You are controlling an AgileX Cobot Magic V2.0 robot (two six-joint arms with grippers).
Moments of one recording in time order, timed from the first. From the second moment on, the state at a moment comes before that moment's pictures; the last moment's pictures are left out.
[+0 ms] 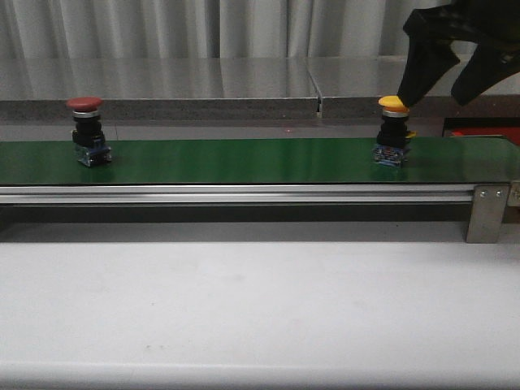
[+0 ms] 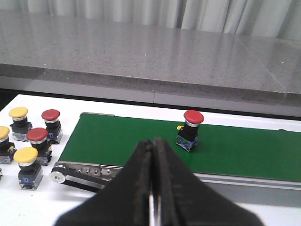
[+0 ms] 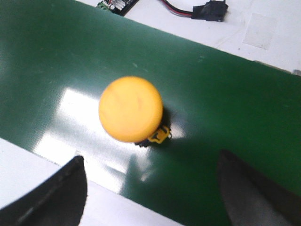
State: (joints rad) left arm 0.03 0.33 -0.56 -0.10 0.50 0.09; right arm 0.08 1.72 -1.39 0.35 0.76 -0.37
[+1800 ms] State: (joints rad) left arm 0.03 0.33 -0.56 -0.10 0.50 0.09; right arm -0.40 1.75 -1.11 0.34 0.53 -0.30
